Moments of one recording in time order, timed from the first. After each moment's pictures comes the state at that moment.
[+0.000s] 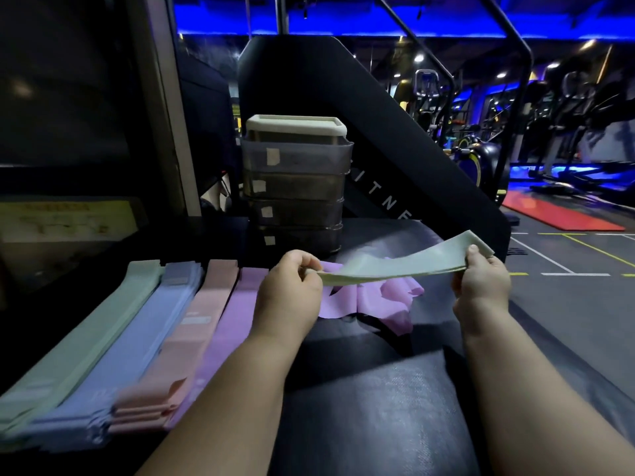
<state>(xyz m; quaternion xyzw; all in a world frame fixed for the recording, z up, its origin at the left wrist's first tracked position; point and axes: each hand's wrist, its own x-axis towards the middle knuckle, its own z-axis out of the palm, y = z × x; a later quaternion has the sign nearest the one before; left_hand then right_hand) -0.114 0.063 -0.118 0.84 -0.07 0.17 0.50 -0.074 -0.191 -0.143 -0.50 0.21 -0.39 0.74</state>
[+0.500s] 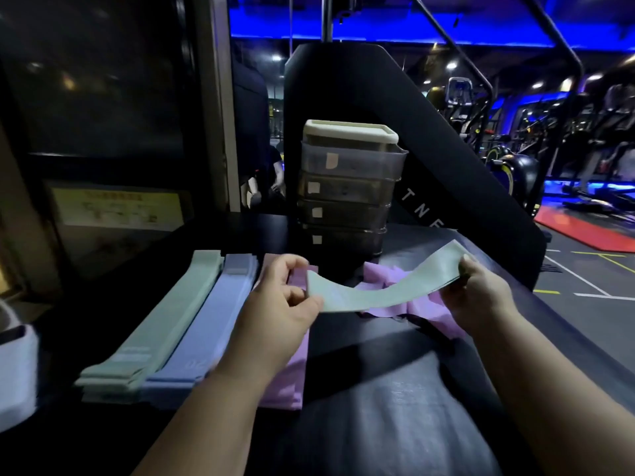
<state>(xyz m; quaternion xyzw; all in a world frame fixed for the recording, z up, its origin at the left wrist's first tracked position) -0.158 0.168 -0.120 0.84 -0.09 0.16 0.52 -0.084 -0.106 -0.129 -0.36 0.13 -0.20 0.90</state>
